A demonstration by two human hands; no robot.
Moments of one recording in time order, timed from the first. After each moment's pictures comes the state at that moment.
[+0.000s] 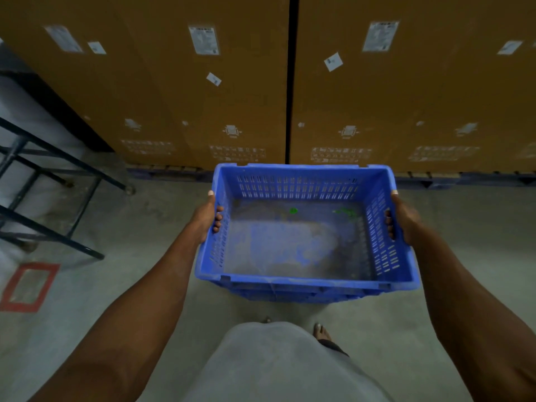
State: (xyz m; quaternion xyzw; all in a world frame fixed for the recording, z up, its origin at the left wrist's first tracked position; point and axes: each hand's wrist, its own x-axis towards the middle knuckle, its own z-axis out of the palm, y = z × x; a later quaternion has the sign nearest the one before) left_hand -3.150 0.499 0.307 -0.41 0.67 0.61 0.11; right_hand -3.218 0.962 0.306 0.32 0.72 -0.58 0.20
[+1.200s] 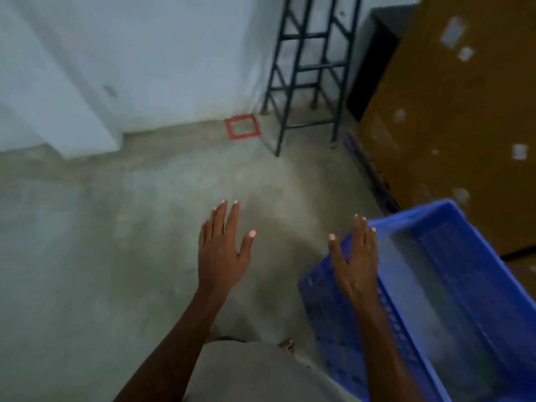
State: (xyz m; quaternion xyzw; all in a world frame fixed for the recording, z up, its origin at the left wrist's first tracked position) left_hand -2.694 0.610 0.351 -0.63 0.73 0.11 -0.24; right_hand -2.962 0.669 0.354 -0.51 0.79 -0.31 0.14
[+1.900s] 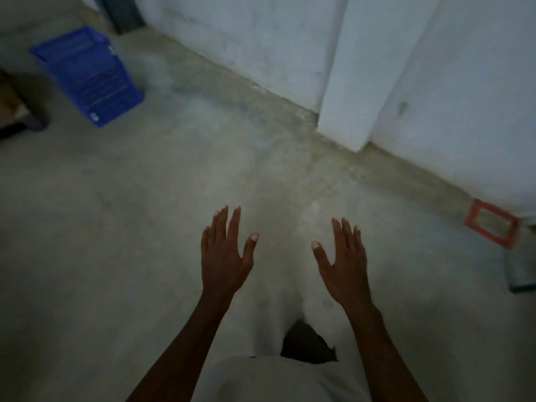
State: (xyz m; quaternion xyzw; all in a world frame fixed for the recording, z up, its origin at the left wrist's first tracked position) left_hand -2.124 0.685 0.339 -0.90 0.33 0.02 -0.27; right_hand -2.306 0.516 0.331 -0.86 0.41 -0.13 0.29
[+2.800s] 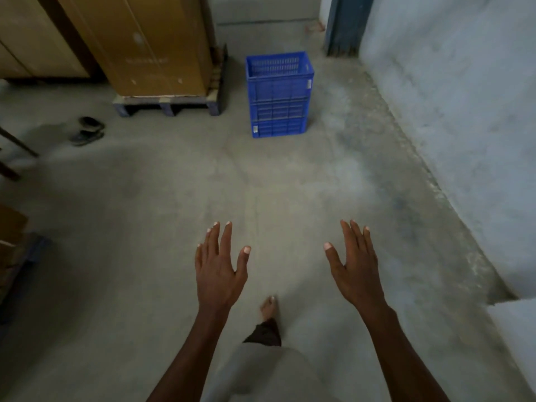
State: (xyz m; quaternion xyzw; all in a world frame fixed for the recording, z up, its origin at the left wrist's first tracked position) left_hand -1.537 0.634 0.321 -0.96 -0.07 -0.08 -0.27; right_hand -1.530 0.353 0.330 -0.95 0.07 -0.02 0.32
